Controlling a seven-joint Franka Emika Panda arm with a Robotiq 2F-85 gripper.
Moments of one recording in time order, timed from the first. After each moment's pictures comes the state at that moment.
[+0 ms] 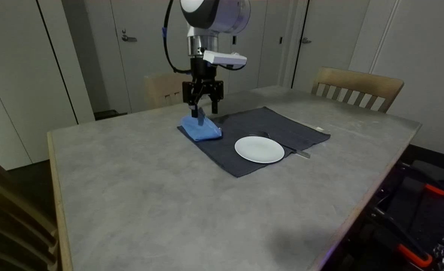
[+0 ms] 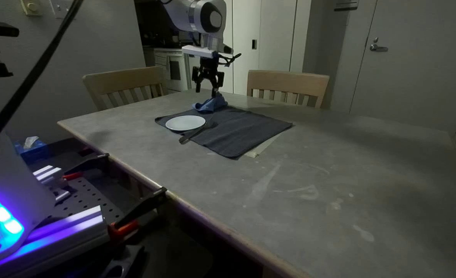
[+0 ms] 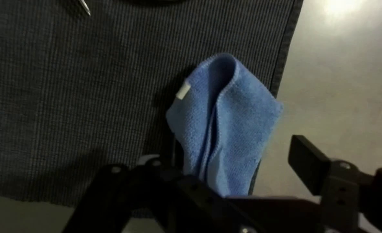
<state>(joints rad) 0.15 0.80 0.10 -1.44 0.05 2.10 0.05</state>
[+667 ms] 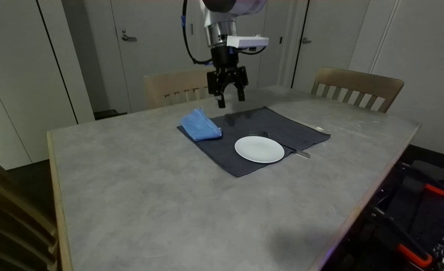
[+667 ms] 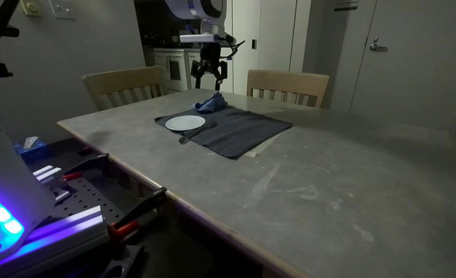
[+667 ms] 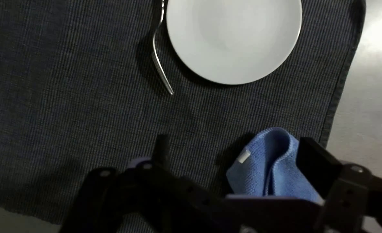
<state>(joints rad) 0.15 0.64 0.05 -1.61 -0.04 1.98 0.06</state>
